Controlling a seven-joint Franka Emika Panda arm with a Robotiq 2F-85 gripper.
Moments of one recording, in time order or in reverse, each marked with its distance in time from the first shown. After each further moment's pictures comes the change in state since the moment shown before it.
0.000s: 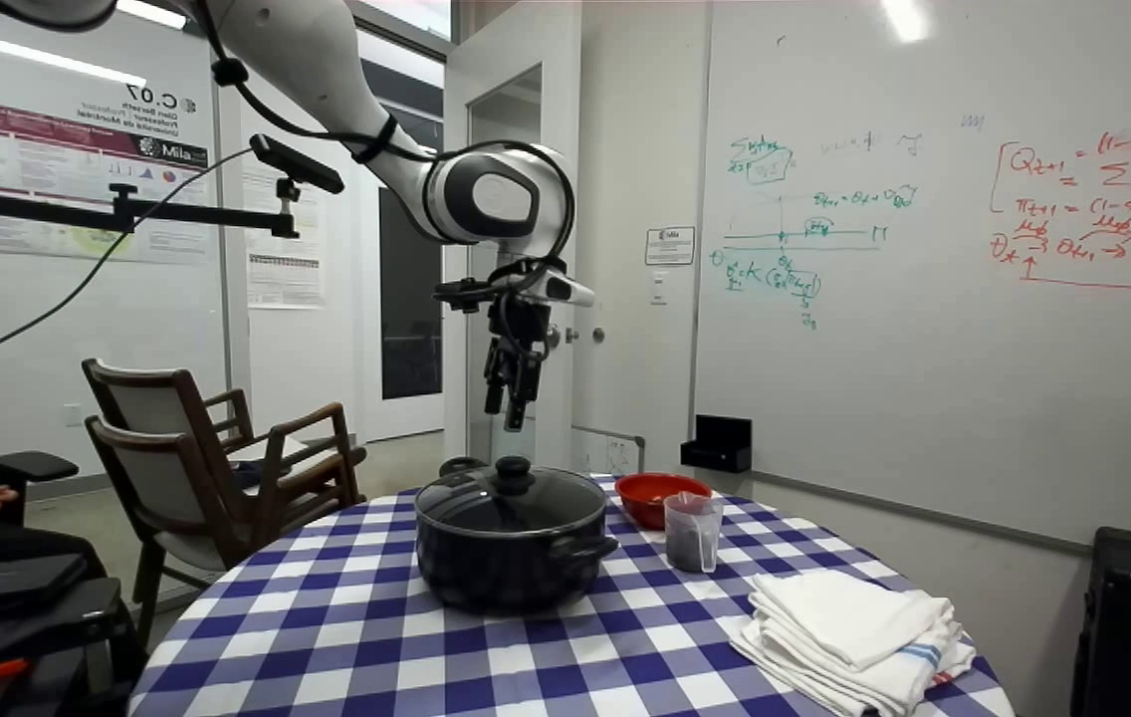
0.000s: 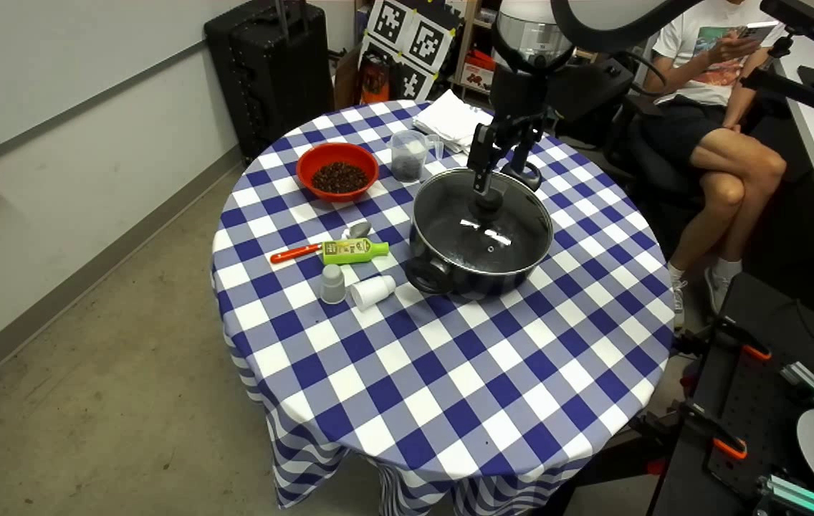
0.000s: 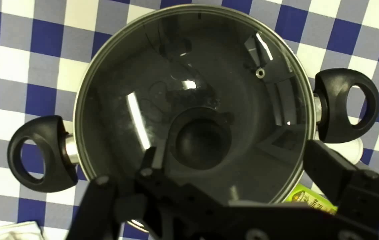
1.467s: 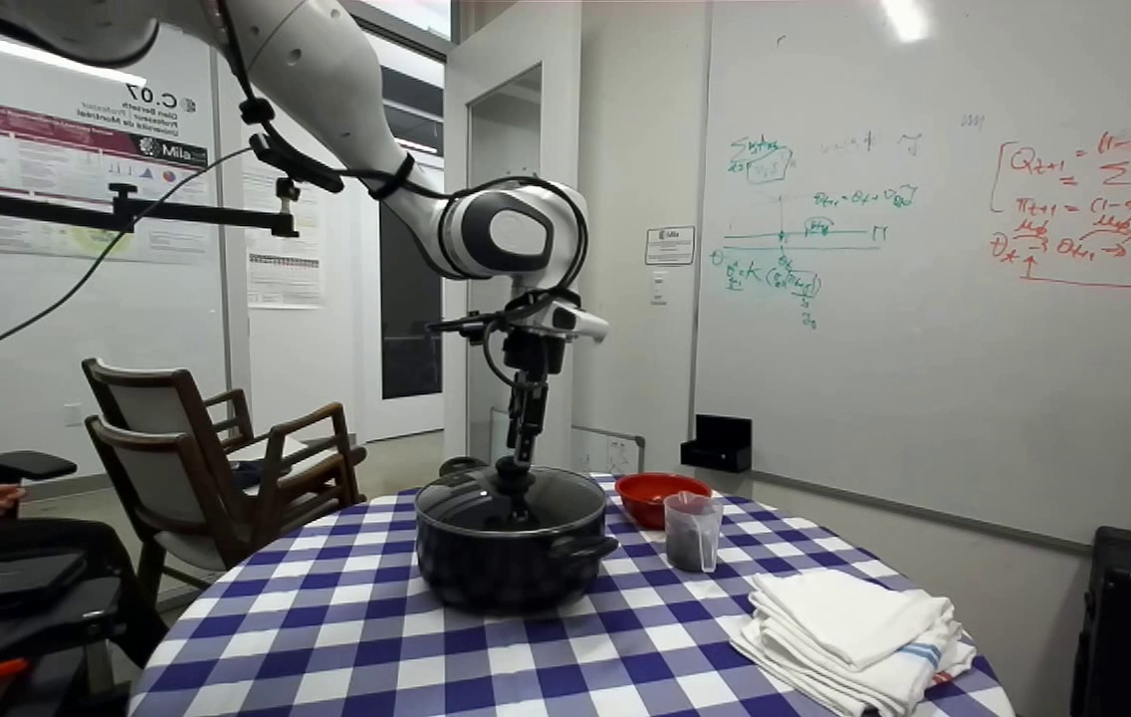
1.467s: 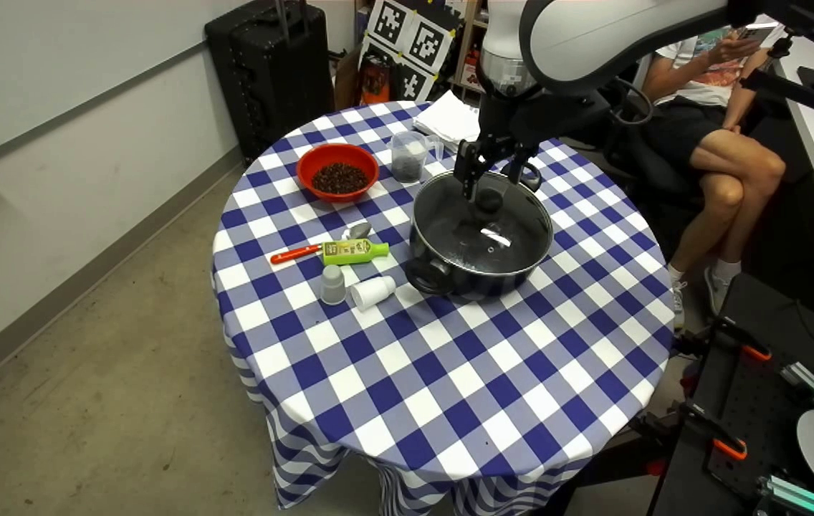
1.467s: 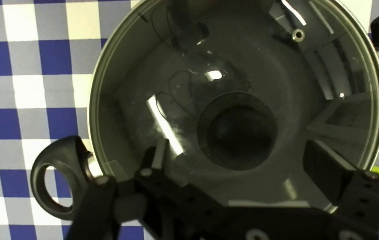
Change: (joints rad) arm 0.027 0.098 -0.047 0.047 -0.048 0.038 0.226
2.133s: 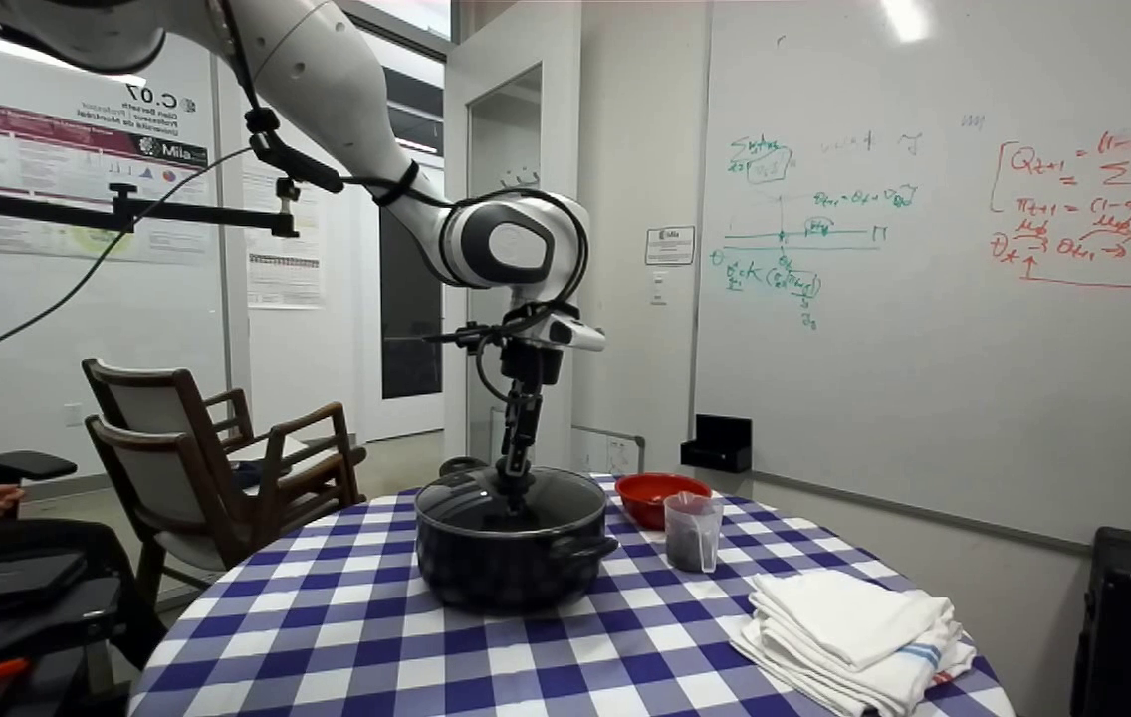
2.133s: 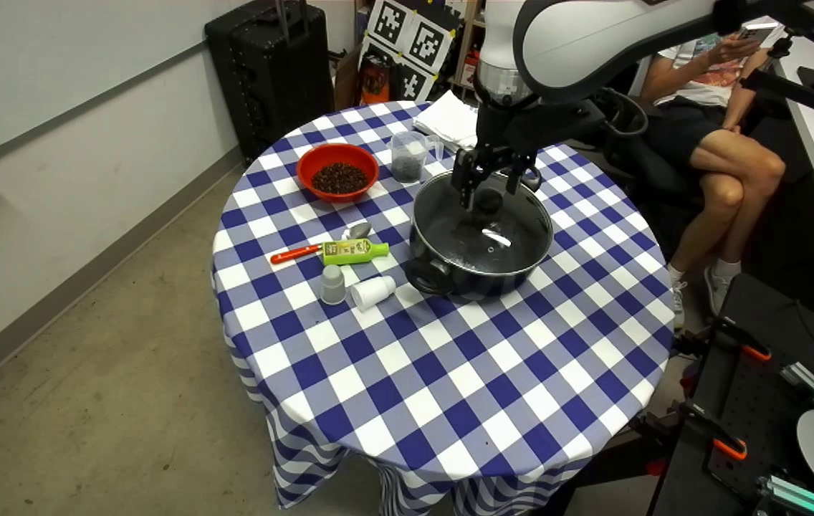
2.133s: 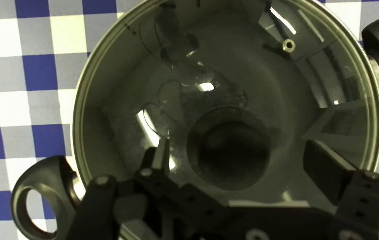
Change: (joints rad) arm 0.000 0.021 0.001 0.001 0.045 -0.003 0.000
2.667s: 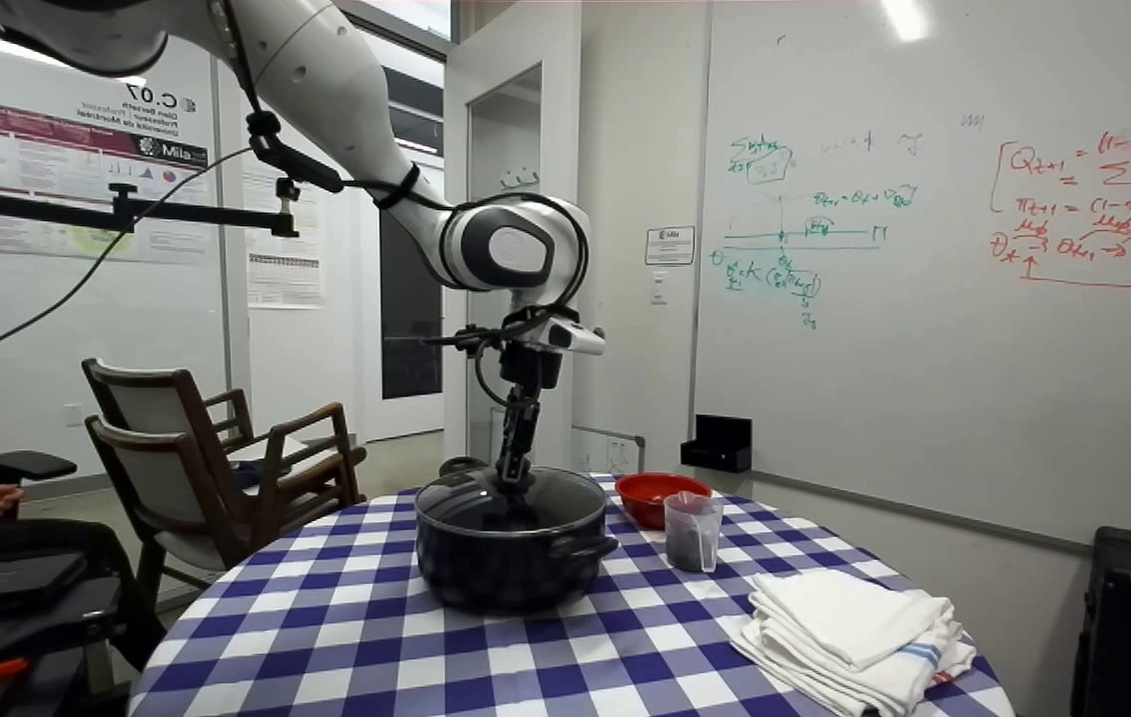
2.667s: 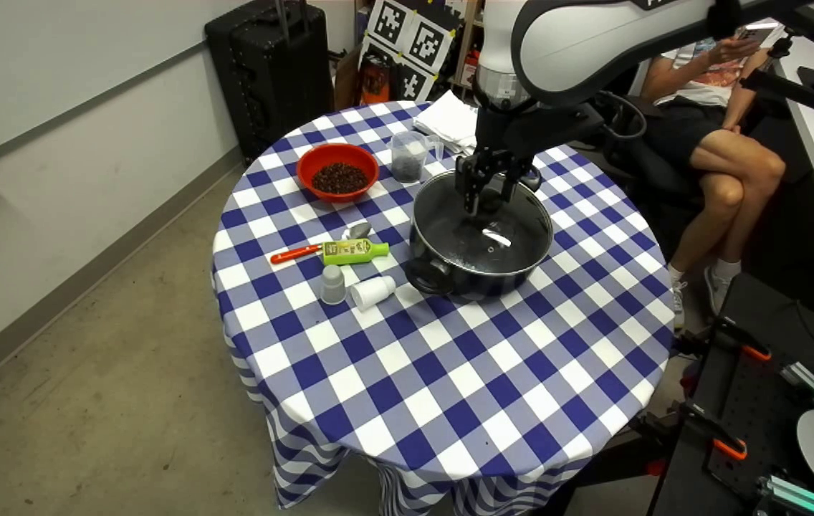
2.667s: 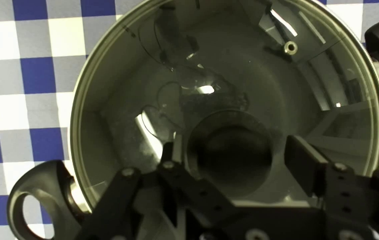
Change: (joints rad) arm 0.000 0.007 0.000 0.000 0.003 0.000 0.000
